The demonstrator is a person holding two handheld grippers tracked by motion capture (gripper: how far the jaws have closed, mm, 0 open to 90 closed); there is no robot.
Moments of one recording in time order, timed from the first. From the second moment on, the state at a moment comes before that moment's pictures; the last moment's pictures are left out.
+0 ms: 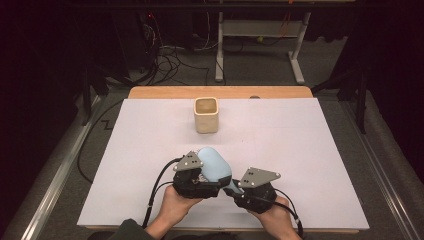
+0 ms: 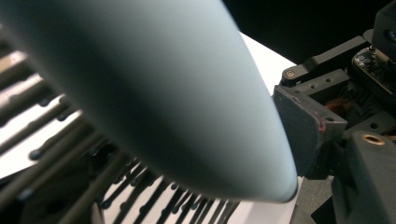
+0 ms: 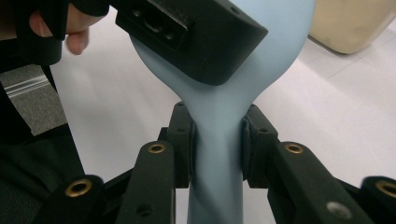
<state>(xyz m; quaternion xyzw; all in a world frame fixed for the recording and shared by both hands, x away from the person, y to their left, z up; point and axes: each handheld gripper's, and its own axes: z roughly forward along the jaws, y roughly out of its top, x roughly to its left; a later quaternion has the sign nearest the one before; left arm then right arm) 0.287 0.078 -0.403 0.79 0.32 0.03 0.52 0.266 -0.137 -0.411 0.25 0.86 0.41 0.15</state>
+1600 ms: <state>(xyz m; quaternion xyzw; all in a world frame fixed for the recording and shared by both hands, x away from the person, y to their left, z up) 0.281 0.087 -0.388 0.80 0.31 0.01 0.52 0.274 -0.126 -0.415 0.24 0.87 0.42 0.11</state>
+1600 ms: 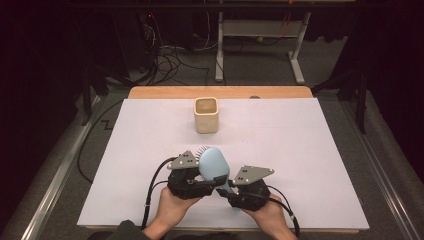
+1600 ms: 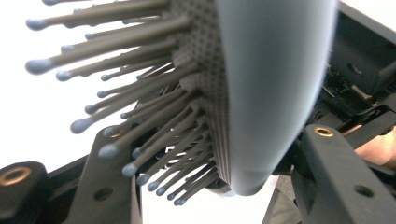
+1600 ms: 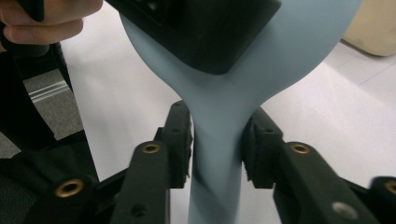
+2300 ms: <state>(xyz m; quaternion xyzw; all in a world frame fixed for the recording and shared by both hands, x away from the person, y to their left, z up) 0.284 0.098 -0.379 0.79 0.32 0.03 0.52 0.273 -0.134 -0.414 0.23 0.85 0.46 0.14</state>
